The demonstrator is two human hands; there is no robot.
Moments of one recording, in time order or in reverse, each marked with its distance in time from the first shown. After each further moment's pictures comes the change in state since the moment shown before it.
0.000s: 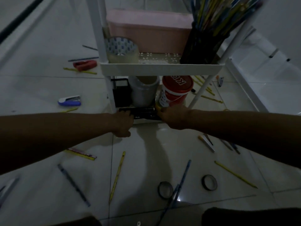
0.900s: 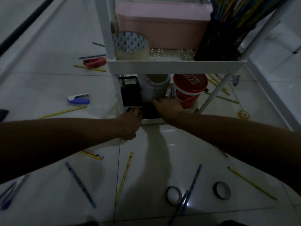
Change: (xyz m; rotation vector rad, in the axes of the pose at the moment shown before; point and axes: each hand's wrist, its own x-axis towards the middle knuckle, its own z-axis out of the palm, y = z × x) left_hand -0.003 0.005 0.005 0.072 0.072 -0.034; right_hand 0.059 -0.019 0.002 0.222 0.318 0.177
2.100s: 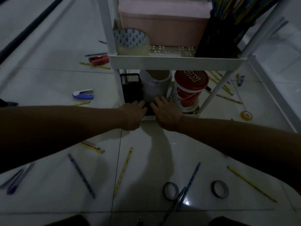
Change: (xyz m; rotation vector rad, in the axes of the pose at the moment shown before) left_hand -0.011 0.006 -0.026 0.004 0.116 0.051; right_hand -0.022 -0.010 0.013 -0.025 0.091 -0.132
